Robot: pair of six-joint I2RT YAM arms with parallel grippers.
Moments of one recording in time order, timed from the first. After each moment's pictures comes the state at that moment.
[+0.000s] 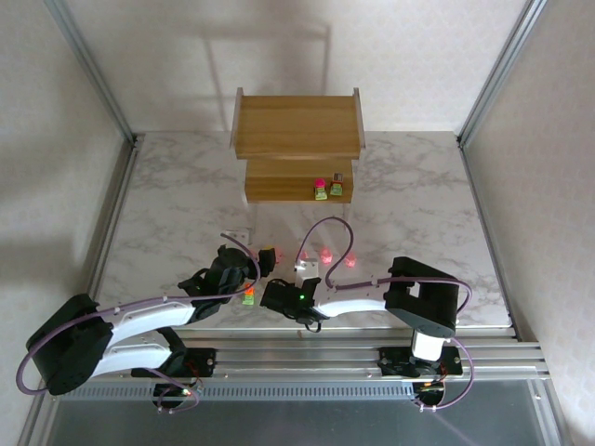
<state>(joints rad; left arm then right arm) -0.77 1.16 0.35 0.30 -0.40 -0.49 1.31 1.78 0.96 -0.54 0.58 1.22</state>
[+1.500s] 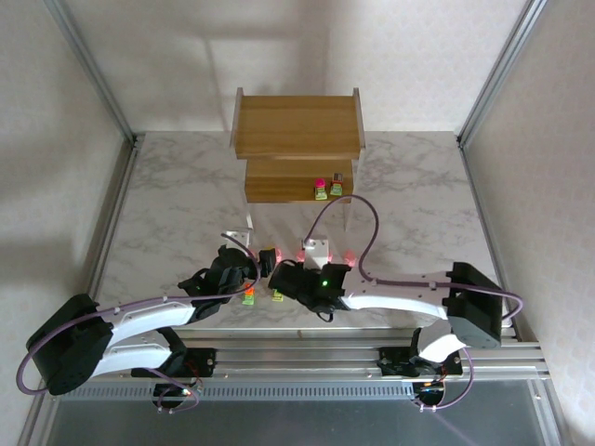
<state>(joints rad) -0.77 1.16 0.35 0.30 -0.39 -0.49 1.27 1.50 1.05 -0.70 0.74 1.06</state>
